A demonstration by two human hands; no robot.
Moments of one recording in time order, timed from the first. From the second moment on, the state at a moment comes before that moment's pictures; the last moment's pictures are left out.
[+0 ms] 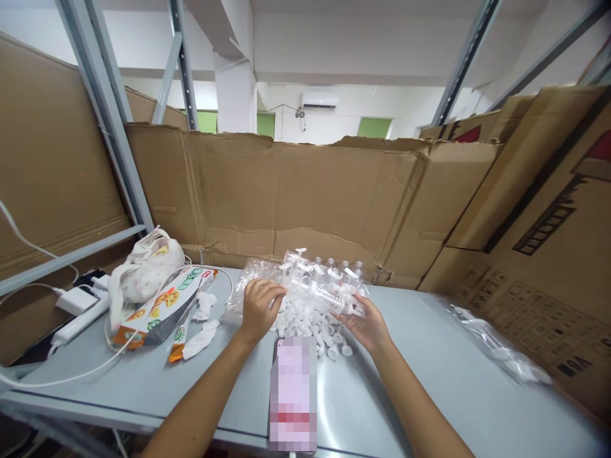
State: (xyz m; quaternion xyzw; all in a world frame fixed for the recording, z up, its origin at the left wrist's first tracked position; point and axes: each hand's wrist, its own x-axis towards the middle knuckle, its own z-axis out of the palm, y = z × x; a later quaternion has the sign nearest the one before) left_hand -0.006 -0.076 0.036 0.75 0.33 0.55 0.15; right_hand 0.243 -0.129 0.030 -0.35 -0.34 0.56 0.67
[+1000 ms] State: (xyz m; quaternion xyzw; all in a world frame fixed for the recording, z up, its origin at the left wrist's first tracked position) left_hand -0.035 -0.068 0.058 0.69 0.22 0.28 0.63; right_hand 0.254 -0.138 0.034 -0.37 -0.39 0.55 0.63
